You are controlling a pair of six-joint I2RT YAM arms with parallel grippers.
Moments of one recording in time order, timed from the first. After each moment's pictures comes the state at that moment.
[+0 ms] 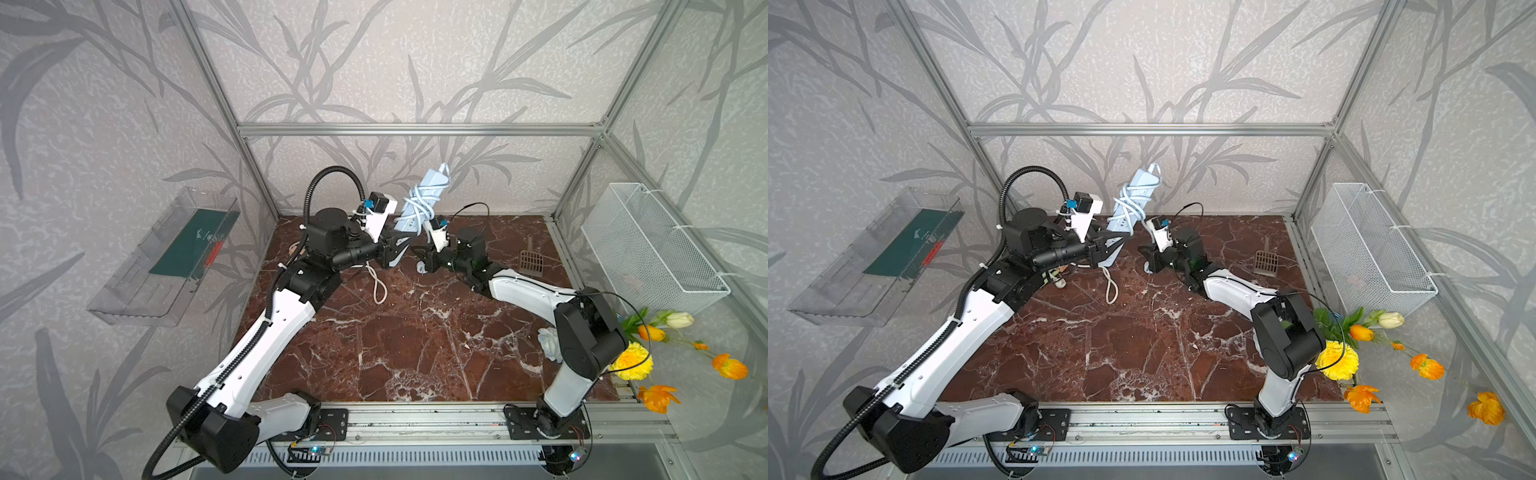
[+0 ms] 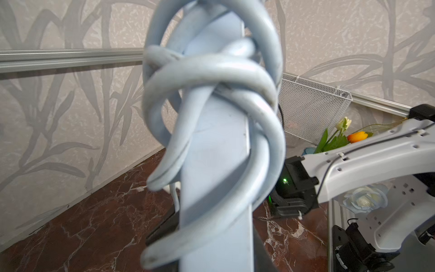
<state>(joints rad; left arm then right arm) -0.45 1.23 1.29 -0.20 0.53 -0.08 0.60 1.75 1.16 0.26 -0.39 0.14</state>
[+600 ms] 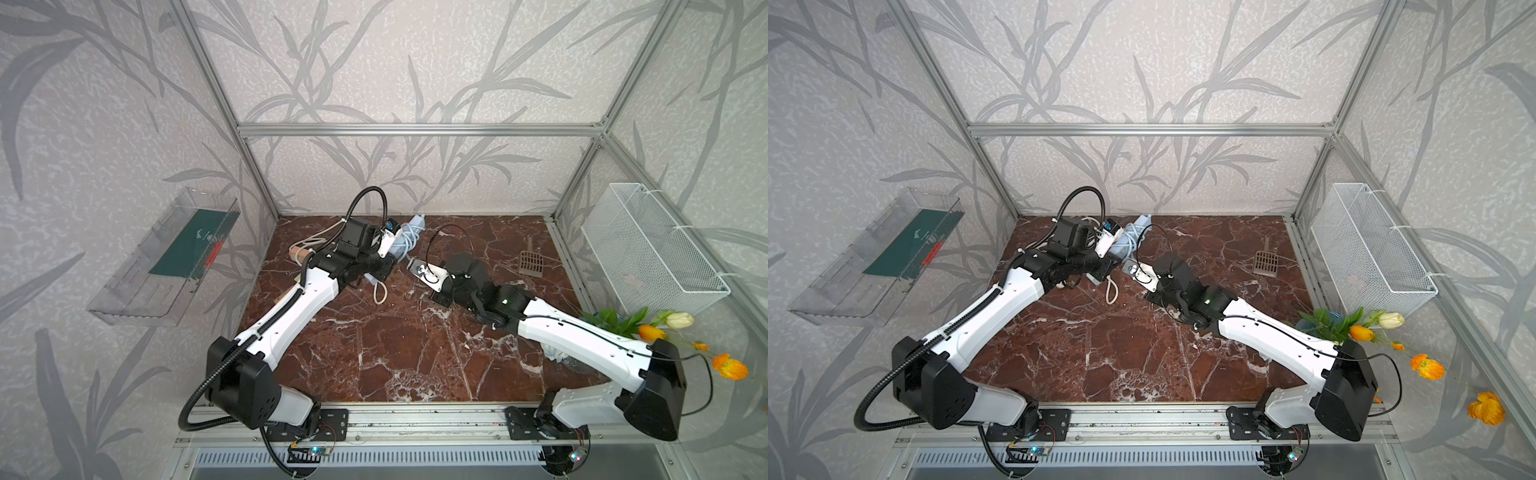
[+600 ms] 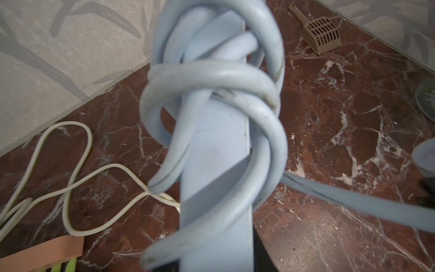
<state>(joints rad) -0.45 1.45 1.31 -0.61 0.17 0.19 0.91 1.36 1.16 -0.32 0.26 -0.58</state>
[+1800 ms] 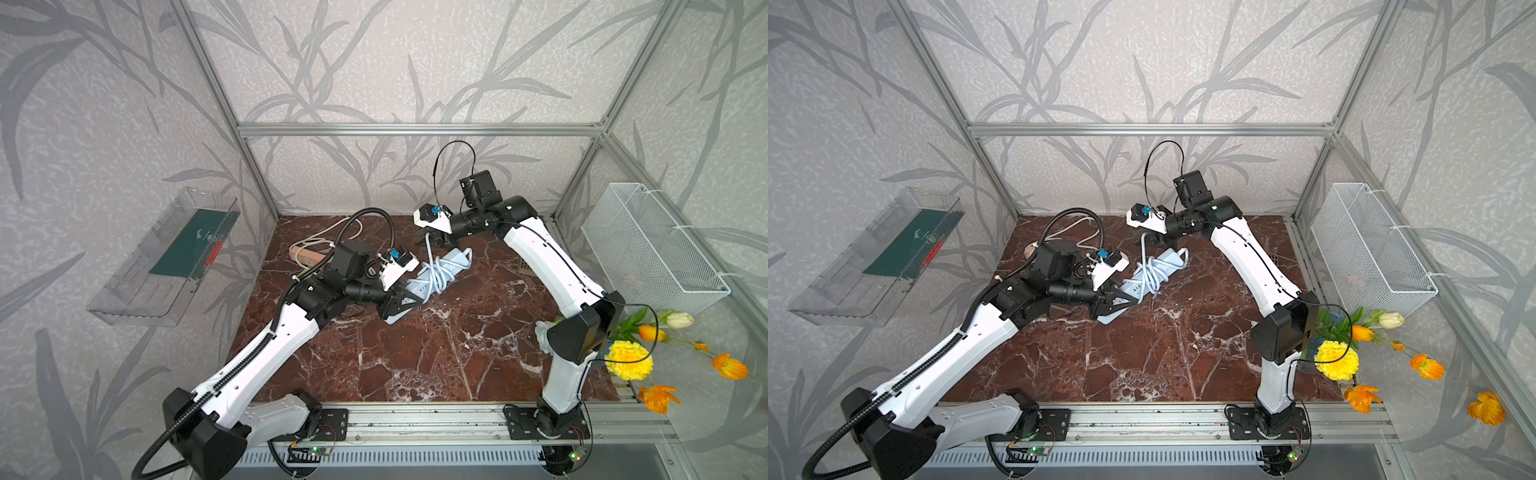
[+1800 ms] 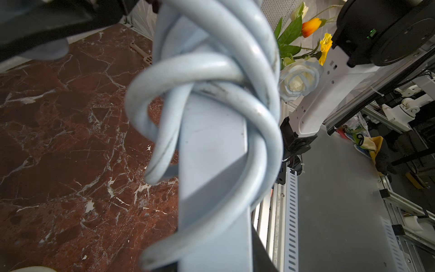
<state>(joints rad) -0.59 1.15 1.14 -0.61 0.73 0.11 0.47 1.89 2.09 -1.00 -0.85 -0.93</state>
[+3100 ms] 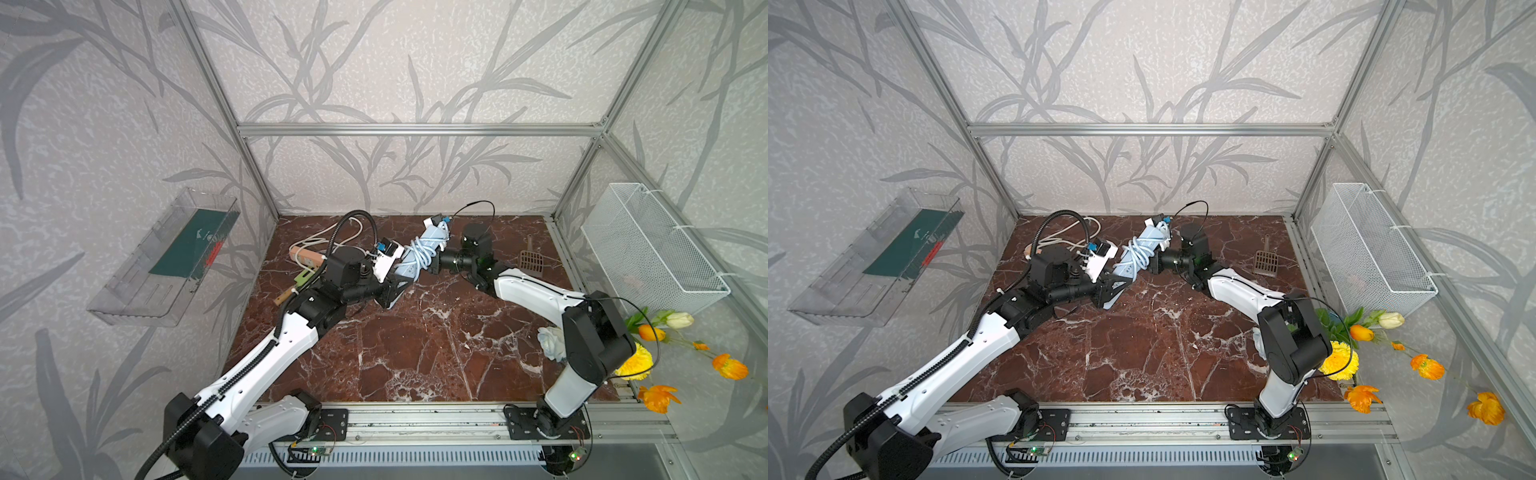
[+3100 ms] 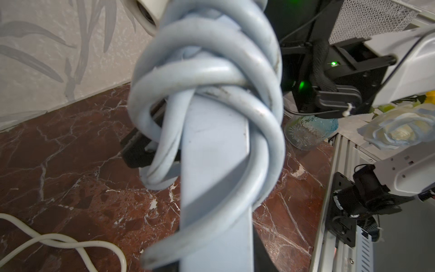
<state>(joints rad) -0.53 1.11 0.95 -0.26 0.41 -0.06 0.53 1.68 1.10 0.37 -0.73 0.54</state>
